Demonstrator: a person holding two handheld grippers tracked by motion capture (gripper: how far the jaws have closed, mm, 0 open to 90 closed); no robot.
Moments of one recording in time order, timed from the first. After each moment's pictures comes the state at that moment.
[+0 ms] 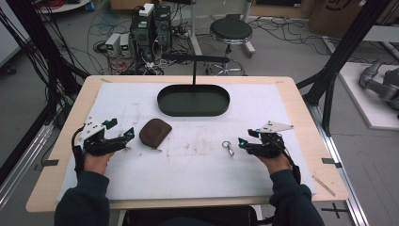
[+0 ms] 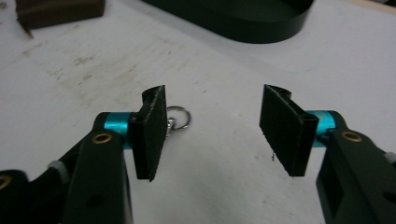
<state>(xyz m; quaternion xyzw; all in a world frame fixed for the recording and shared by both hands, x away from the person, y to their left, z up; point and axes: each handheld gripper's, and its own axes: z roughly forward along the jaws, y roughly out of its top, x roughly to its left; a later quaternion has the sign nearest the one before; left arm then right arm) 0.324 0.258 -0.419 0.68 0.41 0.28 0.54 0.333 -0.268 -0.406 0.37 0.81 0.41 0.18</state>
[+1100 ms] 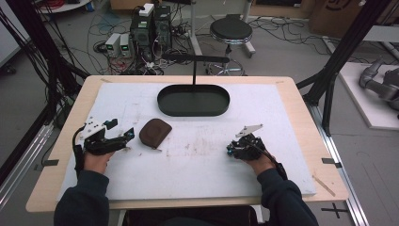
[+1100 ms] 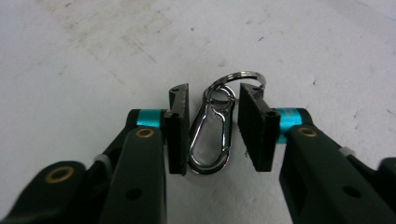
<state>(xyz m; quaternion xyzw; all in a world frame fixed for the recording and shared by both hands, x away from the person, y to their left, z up) 0.328 0.259 -0.422 0.68 0.42 0.28 0.54 0.351 -0.228 -0.437 0.35 0.88 0.30 0.14</state>
